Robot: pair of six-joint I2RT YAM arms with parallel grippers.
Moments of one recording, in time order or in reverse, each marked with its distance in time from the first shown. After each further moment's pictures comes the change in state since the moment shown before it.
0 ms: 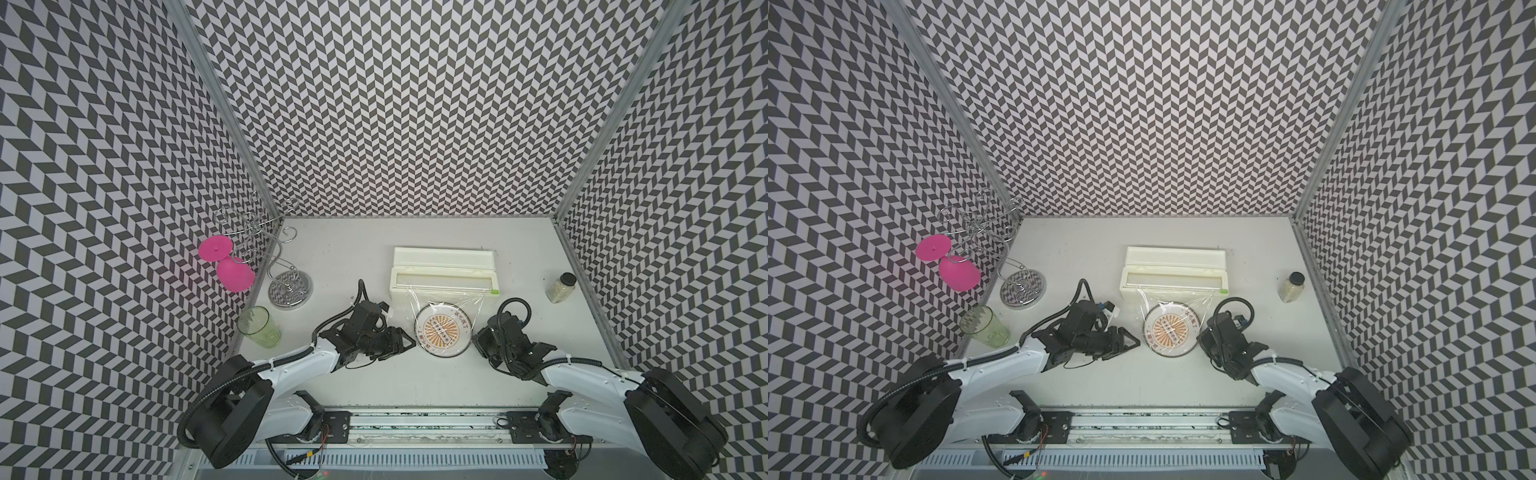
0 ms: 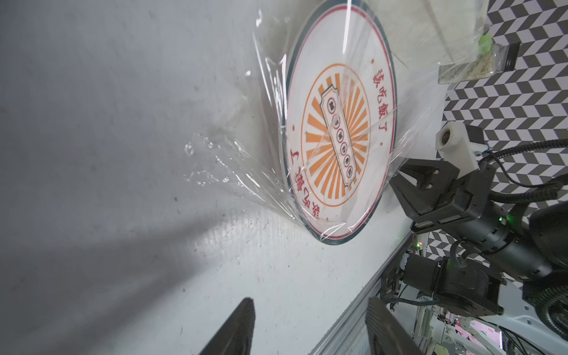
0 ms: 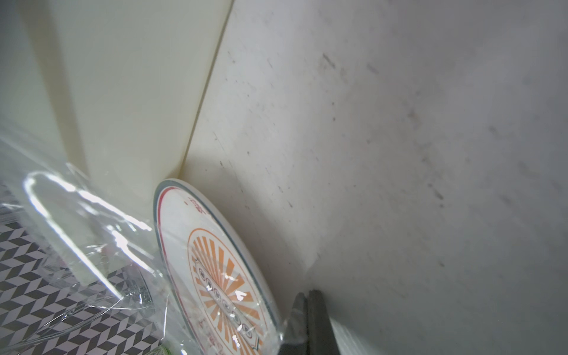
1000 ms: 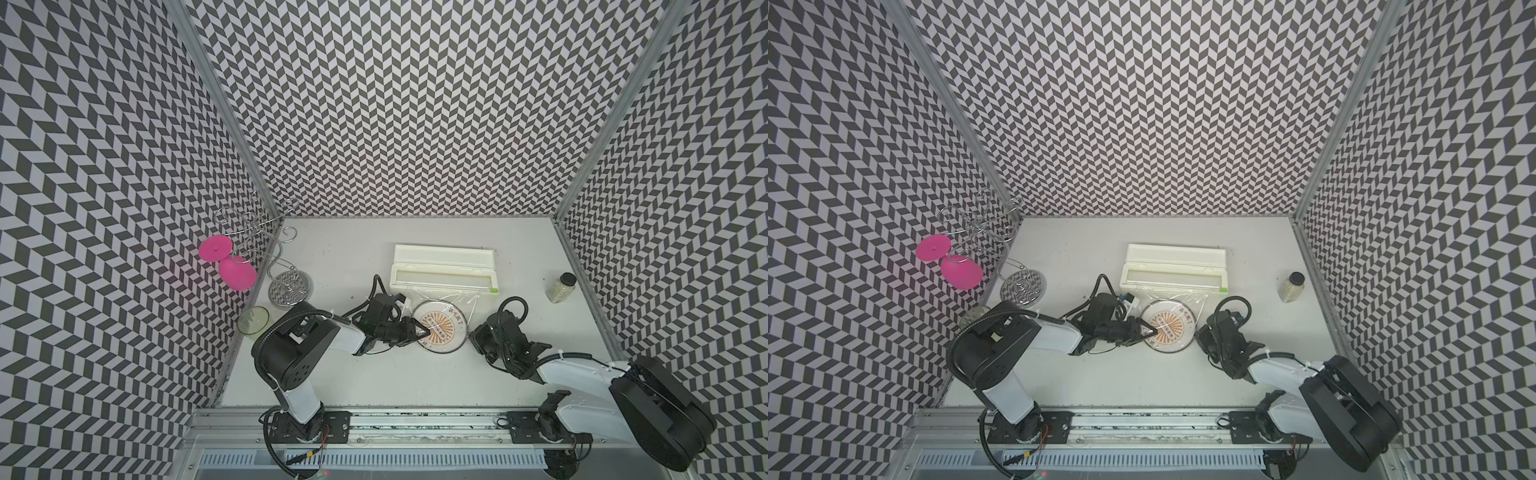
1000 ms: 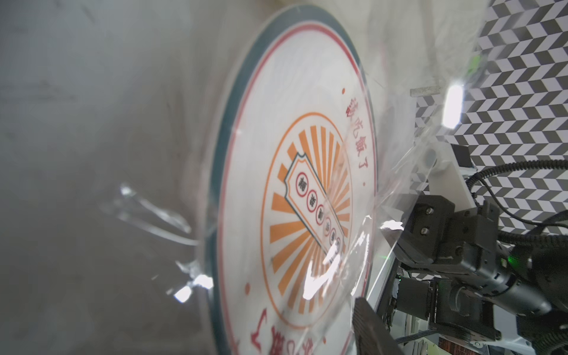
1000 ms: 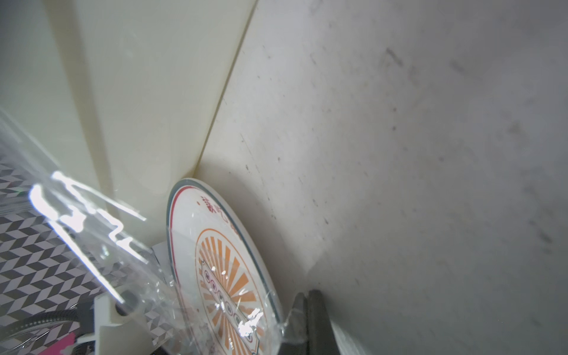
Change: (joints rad) left arm 0.014 0.448 0.065 0.525 0.116 -0.013; right arm -0.005 0.079 -0.023 0.173 -0.045 -0.024
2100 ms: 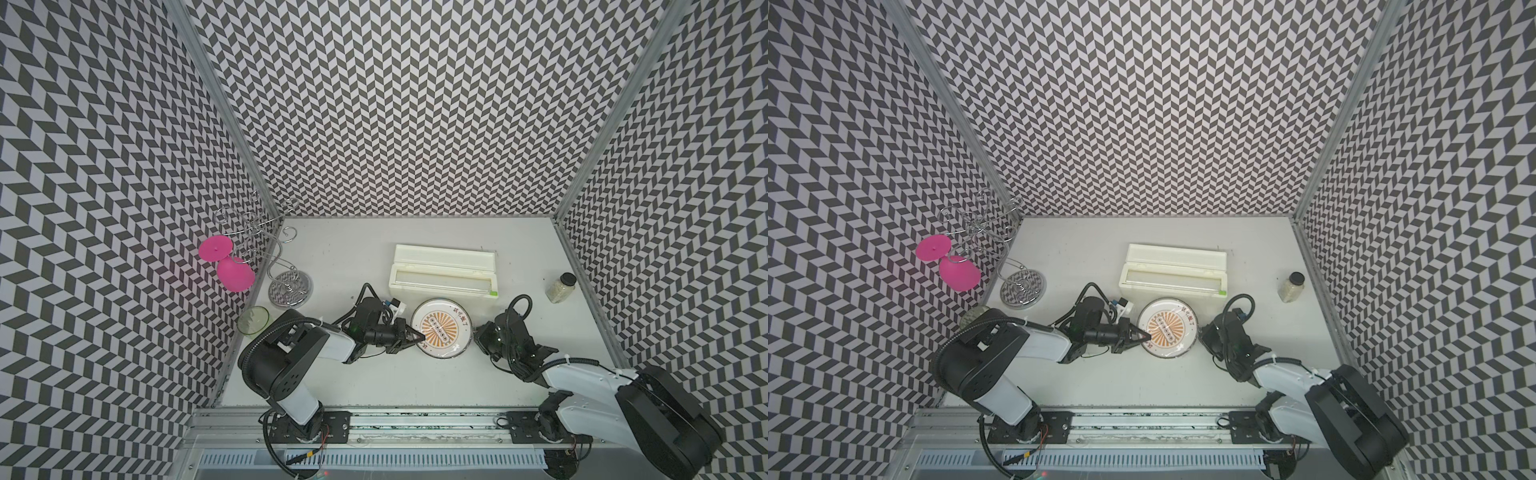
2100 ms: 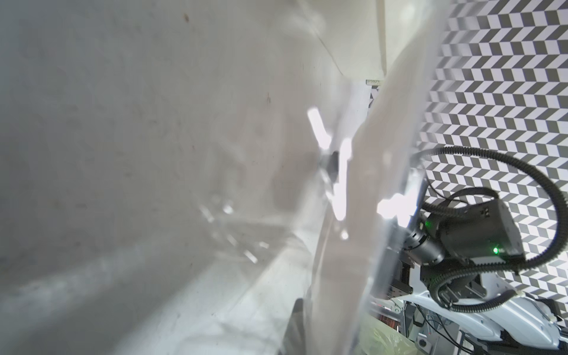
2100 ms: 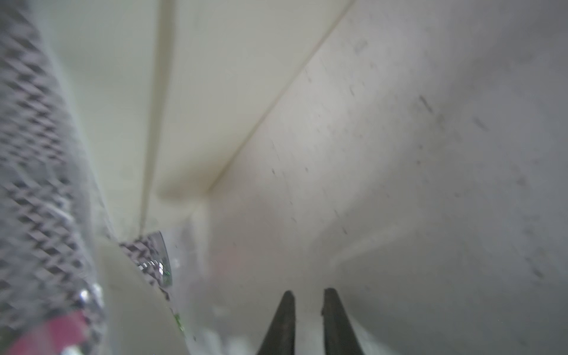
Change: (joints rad) left arm 0.043 -0.087 -0.098 0.133 0.192 -0.223; right arm -0.091 -0.059 -0.020 0.095 -0.066 -0.197
